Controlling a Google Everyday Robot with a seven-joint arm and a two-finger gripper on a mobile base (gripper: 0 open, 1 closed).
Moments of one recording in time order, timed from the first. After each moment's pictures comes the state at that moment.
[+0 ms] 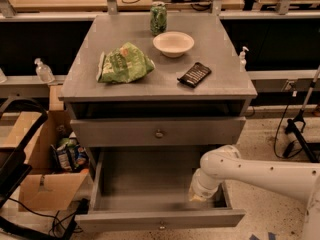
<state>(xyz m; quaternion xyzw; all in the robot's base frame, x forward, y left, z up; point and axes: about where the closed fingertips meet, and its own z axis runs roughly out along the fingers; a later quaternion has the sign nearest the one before) 0.498 -0.140 0.397 -0.69 0.72 0.08 0.08</state>
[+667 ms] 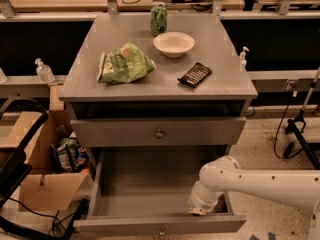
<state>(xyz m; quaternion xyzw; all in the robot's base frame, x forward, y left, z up) 0.446 -0.135 0.382 -0.68 0.72 0.11 0.06</state>
